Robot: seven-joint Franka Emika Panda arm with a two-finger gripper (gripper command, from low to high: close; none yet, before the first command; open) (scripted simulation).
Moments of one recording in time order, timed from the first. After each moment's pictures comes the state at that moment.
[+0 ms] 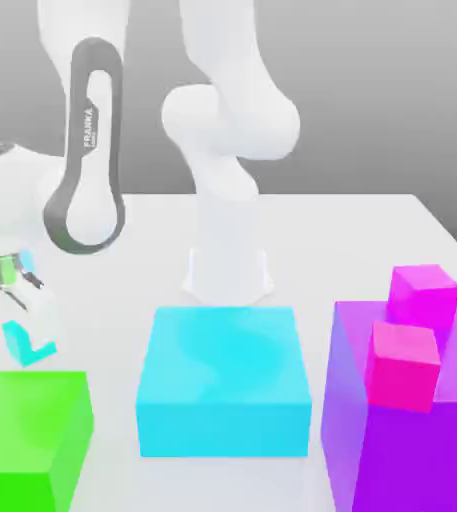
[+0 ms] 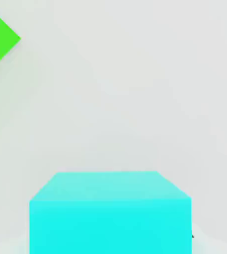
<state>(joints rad) -0.57 0.08 -0.29 -2.74 0.09 2.83 0.63</state>
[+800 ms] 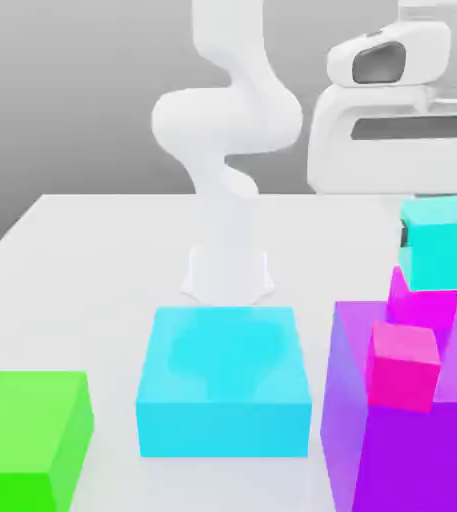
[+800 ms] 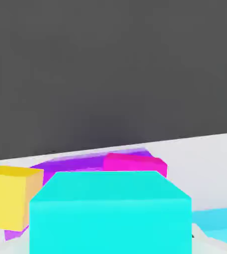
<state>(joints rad) 0.21 -0.01 0.11 -2.05 0.01 2.05 1.21</state>
